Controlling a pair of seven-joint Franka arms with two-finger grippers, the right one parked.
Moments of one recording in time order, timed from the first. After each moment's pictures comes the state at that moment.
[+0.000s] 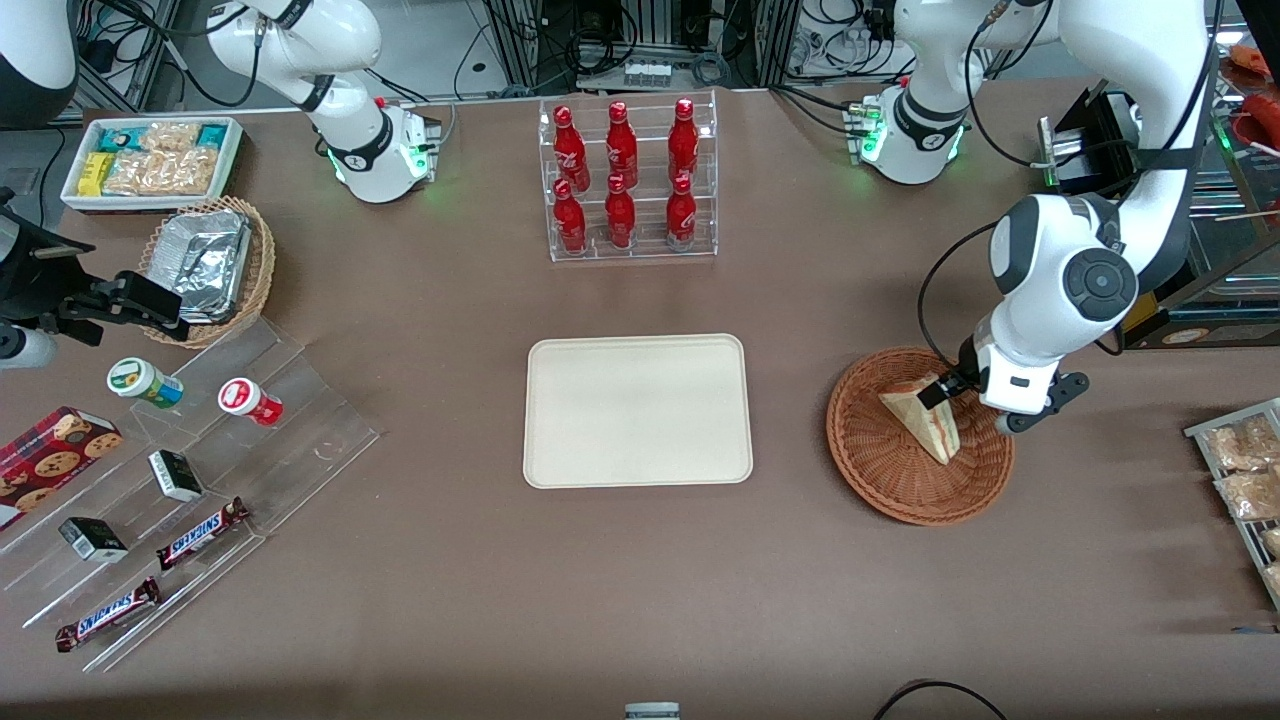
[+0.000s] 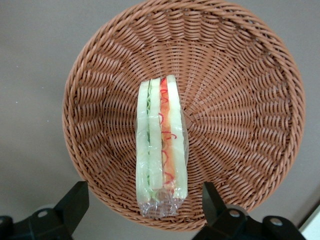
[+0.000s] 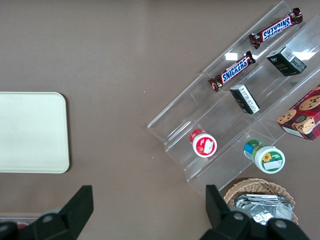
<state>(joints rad) -0.06 0.18 -0.08 -2.16 0.00 2.29 -0.68</state>
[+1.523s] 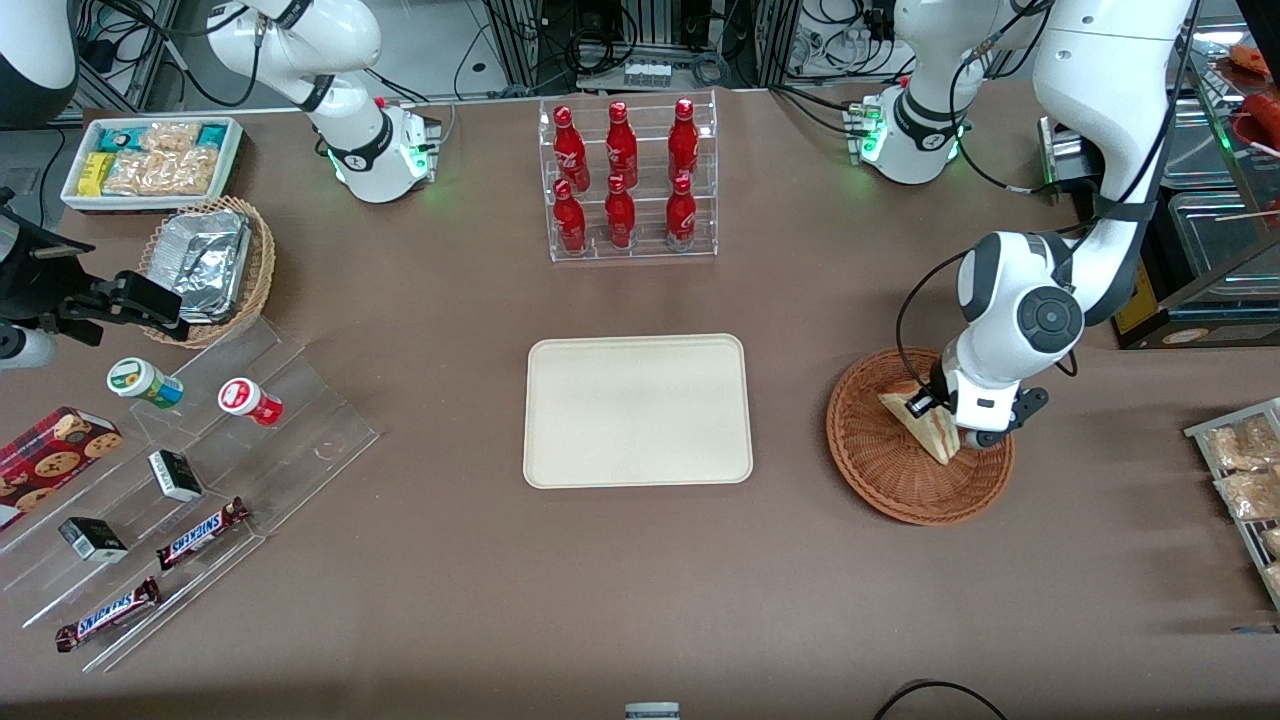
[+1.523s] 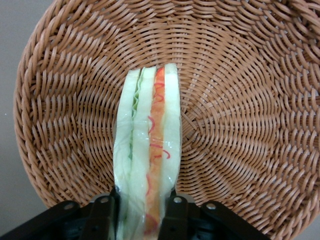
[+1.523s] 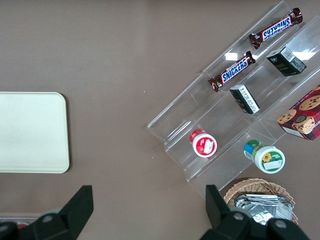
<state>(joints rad) -0.07 0.30 -0.08 -2.18 0.00 2.42 -0.76</state>
